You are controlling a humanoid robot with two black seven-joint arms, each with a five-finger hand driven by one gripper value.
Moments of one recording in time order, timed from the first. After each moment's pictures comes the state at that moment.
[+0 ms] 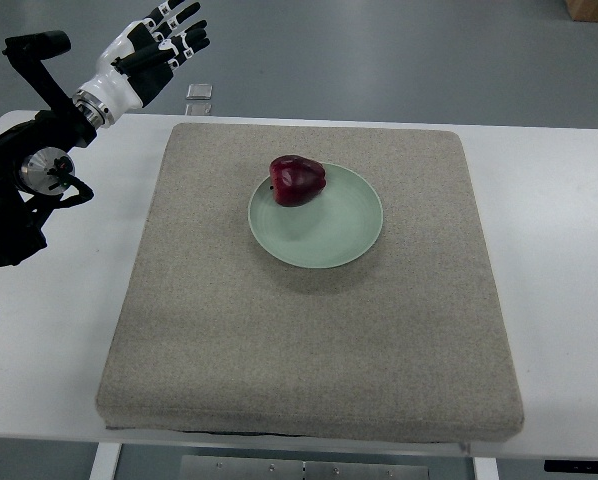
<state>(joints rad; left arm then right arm) -1.04 0.28 -0.47 -0.37 0.02 -0.56 -0.35 0.01 0.00 -0.03 0.08 0.01 0.08 -0.05</state>
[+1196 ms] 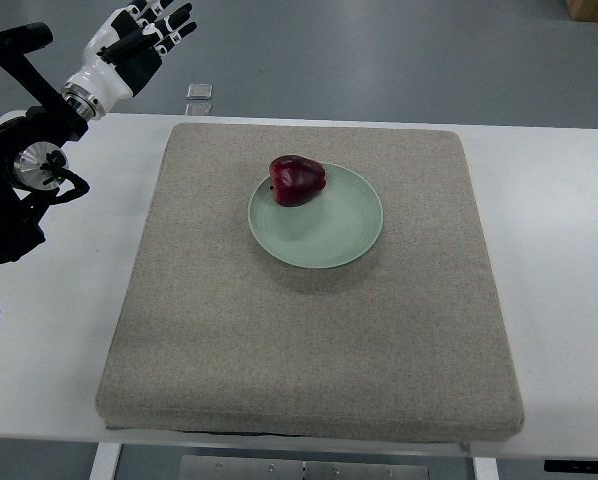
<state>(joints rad) -1.04 0.28 -0.55 -0.37 0.02 -0.57 -0.35 0.02 0.00 -0.03 0.10 0.01 0.09 -0.05</state>
